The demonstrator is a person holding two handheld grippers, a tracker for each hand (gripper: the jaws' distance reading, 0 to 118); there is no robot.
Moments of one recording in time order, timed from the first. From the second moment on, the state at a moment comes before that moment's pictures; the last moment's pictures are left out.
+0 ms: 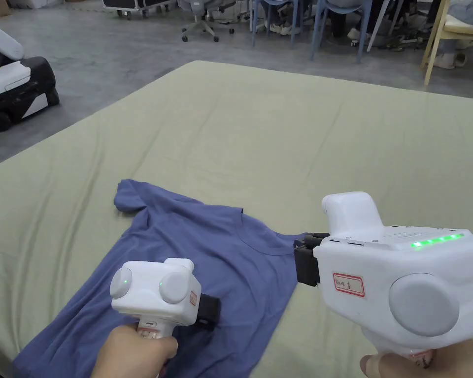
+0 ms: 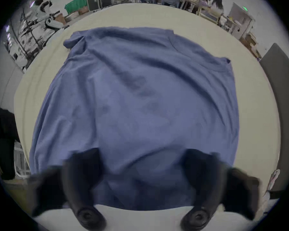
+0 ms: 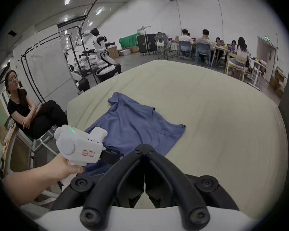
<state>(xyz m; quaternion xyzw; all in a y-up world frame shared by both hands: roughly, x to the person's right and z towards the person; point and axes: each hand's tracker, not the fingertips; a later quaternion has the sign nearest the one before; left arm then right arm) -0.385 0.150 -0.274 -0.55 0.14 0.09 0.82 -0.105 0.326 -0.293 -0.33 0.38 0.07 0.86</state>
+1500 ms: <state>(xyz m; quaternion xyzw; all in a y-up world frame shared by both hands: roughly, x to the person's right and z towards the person) 0.186 0.212 -0.340 -0.54 -0.20 -0.06 0.82 0.313 0.485 -0.171 -0.20 0.05 -0.01 0.98</state>
